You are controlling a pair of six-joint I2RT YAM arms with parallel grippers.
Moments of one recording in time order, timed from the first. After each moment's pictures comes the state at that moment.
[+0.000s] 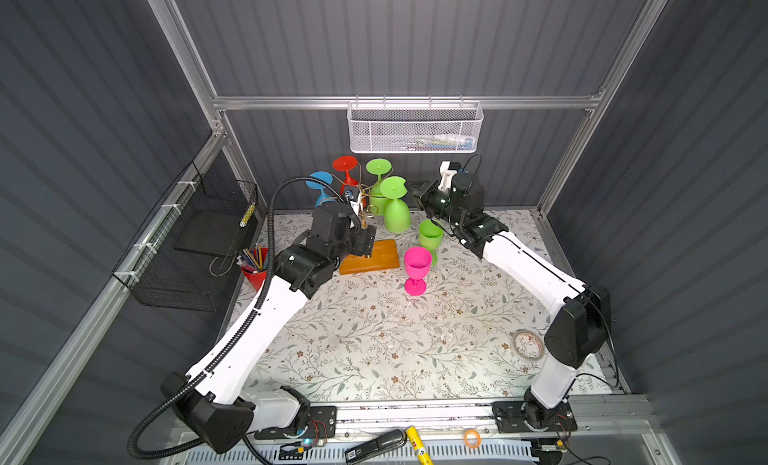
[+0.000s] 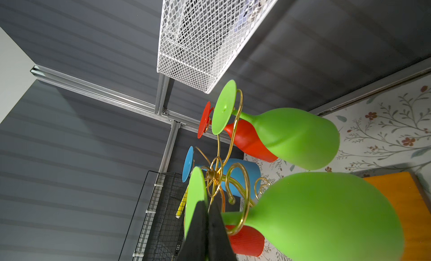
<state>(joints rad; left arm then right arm) -0.58 1.30 1.48 -0.65 -0.31 -0.02 0.55 1.78 1.66 0.06 -0.17 1.14</state>
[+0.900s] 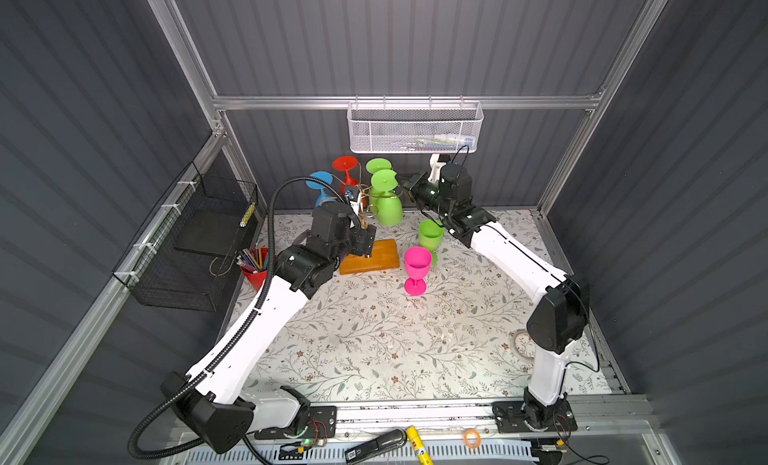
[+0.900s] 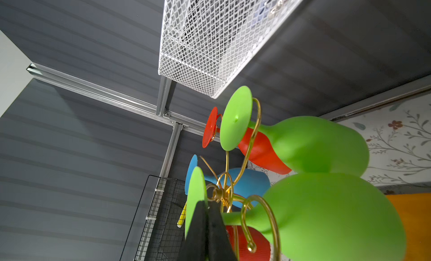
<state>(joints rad) -0.58 1.30 1.48 -0.64 -0.31 -0.02 0.56 1.92 1.87 0.01 -0.18 1.13</state>
